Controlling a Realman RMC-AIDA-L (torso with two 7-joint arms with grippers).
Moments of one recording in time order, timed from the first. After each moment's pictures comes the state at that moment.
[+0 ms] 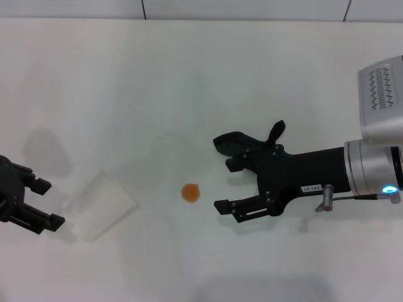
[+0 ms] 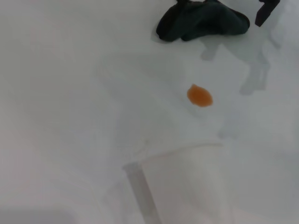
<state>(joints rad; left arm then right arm) -0.55 -1.98 0.87 1.19 2.53 1.93 -1.88 0.31 2.01 -1.62 -1.18 -1.65 -1.20 1.73</state>
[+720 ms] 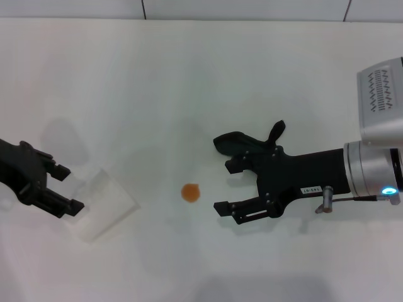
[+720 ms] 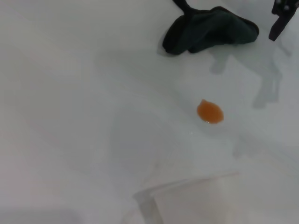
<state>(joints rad) -0.63 -1.99 0.88 1.09 2.56 1.85 -1.87 0.31 2.01 -1.63 -1.18 -1.65 -1.20 1.73</state>
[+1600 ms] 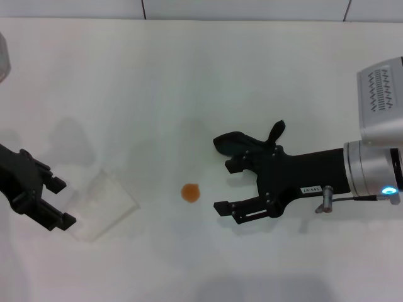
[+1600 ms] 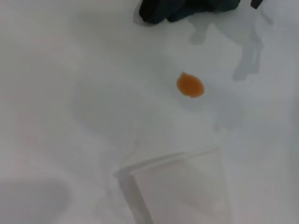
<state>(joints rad) -0.71 -1.98 0.89 1.03 2.65 1.91 -1.86 0.31 2.01 -1.63 -1.18 -1.65 -1.20 1.73</state>
